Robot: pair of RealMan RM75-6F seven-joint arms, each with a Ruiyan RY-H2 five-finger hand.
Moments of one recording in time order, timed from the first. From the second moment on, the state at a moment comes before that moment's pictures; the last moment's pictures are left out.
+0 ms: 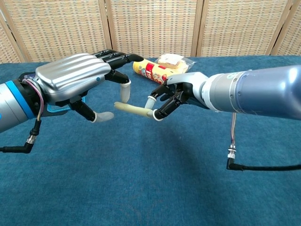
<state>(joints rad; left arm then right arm) -0.69 -1.57 -0.09 -1.45 1.67 1.13 0.31 1.00 -1.58 0.31 -1.69 -0.43 0.83 -0.13</state>
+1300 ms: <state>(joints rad) -0.72 -1.62 -0.08 -1.43 1.63 1.13 0.32 0.99 -1.58 0.30 -1.67 -0.47 0.78 -0.07</state>
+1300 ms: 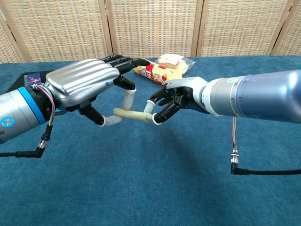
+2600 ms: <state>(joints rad) -0.71 -1.66 -0.08 -1.42 1.61 1.16 0.32 0.98 -1.56 0.29 -1.68 -0.48 0.78 -0.05</state>
